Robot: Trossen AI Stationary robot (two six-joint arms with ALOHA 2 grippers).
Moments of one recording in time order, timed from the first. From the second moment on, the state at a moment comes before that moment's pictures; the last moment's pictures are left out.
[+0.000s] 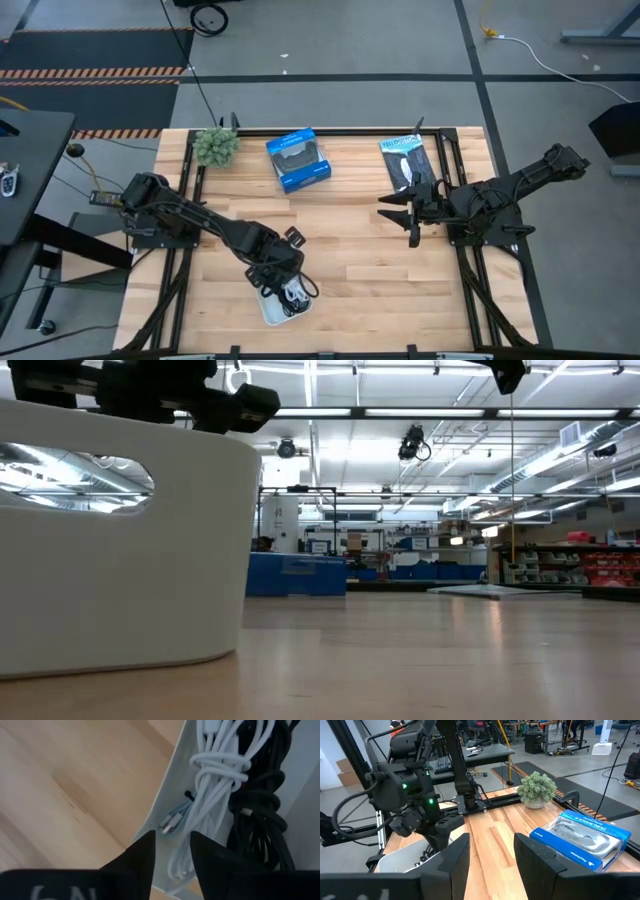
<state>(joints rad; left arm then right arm) -0.38 1.71 1.28 -0.84 -0.14 0.48 0.40 0.83 0.67 -0.01 0.56 0.24</state>
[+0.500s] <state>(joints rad) -0.42 1.65 1.30 -0.88 -0.21 0.45 0.40 0.83 0.67 -0.01 0.55 0.23</state>
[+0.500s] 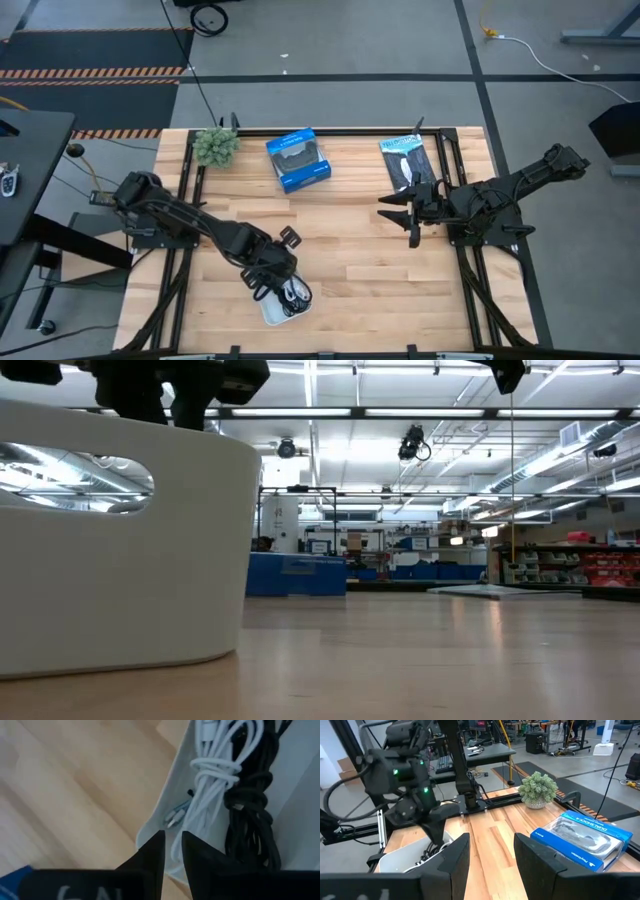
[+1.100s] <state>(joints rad) -0.28 1.38 1.05 -0.72 -0.08 0.34 0.51 0.76 0.62 -0.02 0.55 0.09</state>
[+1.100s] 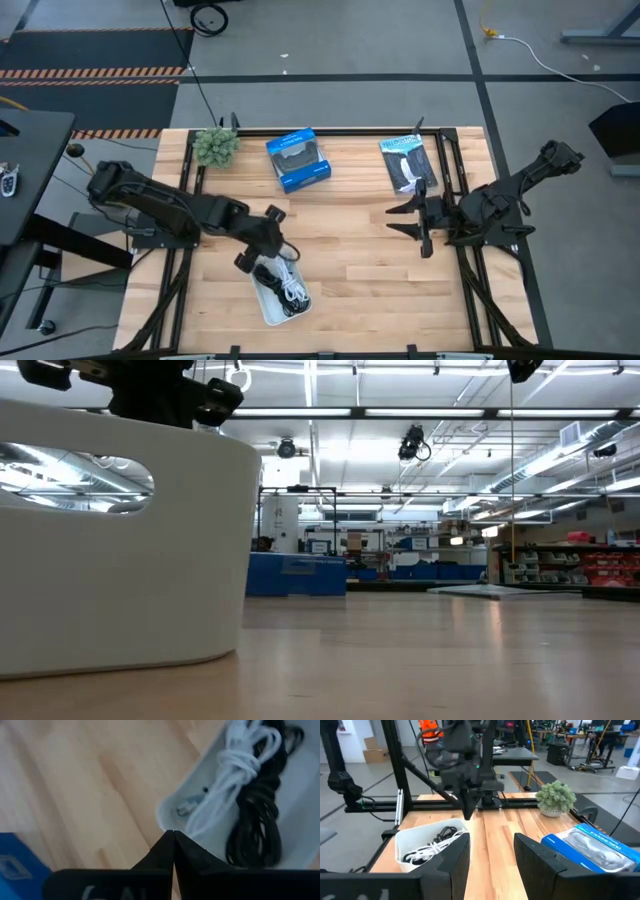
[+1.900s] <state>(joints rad) -0.10 0.78 0.54 -0.11 -0.10 0.23 0.45 0.38 0.29 0.08 0.55 0.05</state>
